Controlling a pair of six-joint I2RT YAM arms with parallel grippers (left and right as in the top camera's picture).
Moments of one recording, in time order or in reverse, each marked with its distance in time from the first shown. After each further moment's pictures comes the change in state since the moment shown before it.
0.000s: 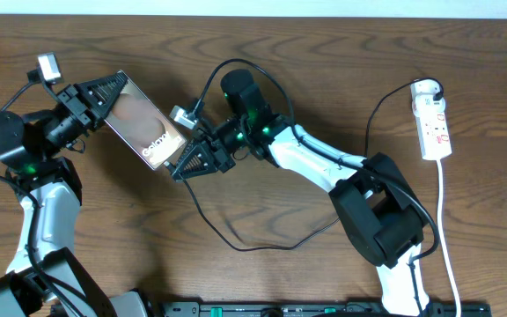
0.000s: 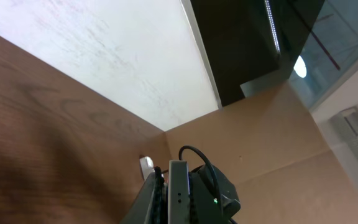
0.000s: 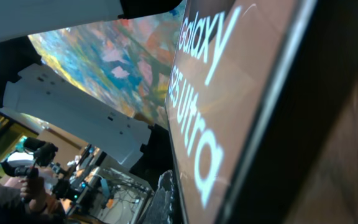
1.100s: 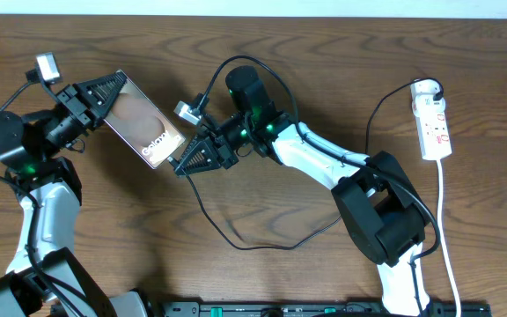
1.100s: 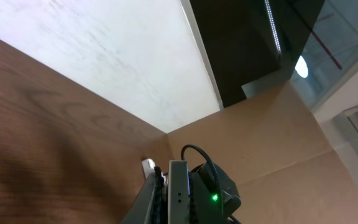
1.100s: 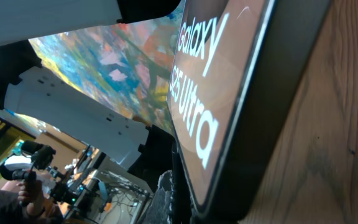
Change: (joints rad) left arm 0.002 0.000 0.000 0.000 -0.005 0.012; right arm -0.017 0.000 0.000 0.000 0.000 0.000
